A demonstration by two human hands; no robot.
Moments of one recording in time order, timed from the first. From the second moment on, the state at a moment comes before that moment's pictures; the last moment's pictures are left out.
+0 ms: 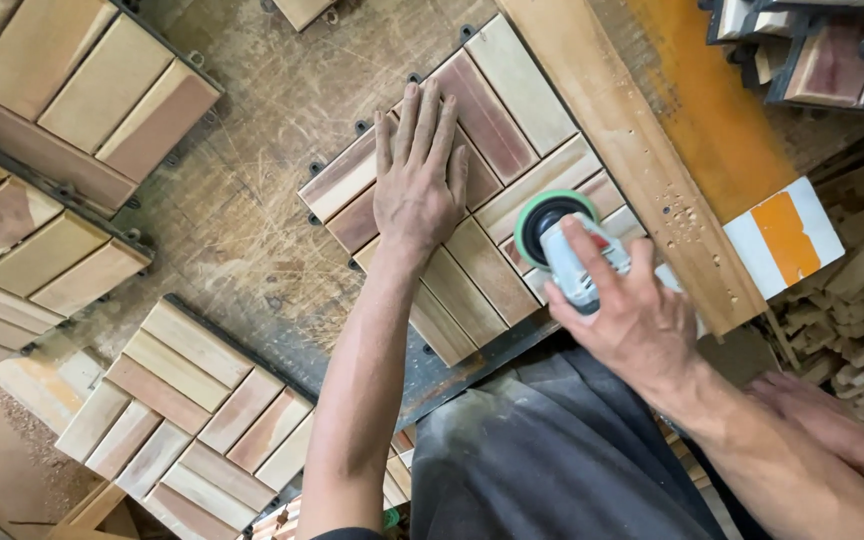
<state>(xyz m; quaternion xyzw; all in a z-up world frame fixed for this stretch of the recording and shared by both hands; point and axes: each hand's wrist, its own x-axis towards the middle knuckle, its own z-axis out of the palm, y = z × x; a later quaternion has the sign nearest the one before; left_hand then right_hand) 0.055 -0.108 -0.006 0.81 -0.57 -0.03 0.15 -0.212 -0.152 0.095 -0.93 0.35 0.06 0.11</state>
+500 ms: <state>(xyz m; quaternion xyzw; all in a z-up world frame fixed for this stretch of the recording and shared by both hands) 0.053 -0.106 -0.008 0.81 -0.56 -0.03 0.15 -0.211 -0.188 0.100 -0.91 0.41 0.07 0.04</state>
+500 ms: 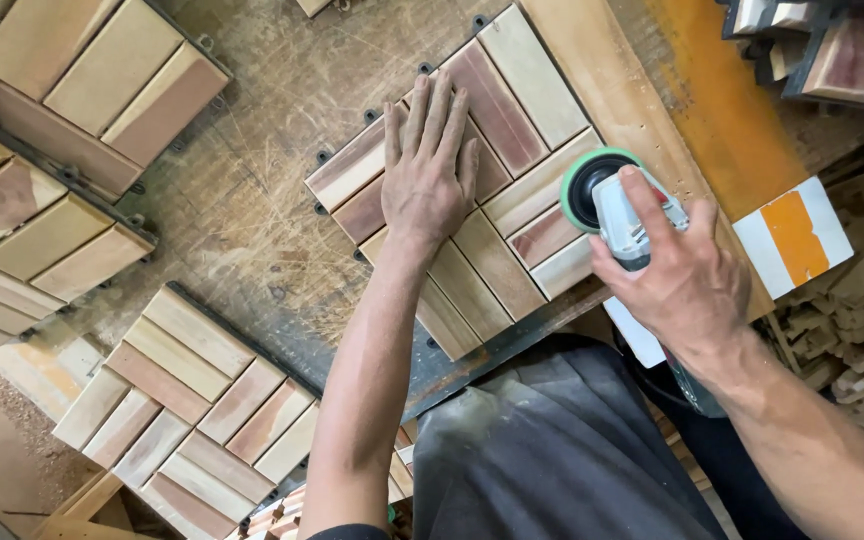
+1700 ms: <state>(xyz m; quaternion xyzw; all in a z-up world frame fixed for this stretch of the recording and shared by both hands) 0.056 -0.108 -0.009 0.80 -0.56 -0.02 0.19 -0.226 -0.207 0.098 -0.88 0.46 0.06 0.11</state>
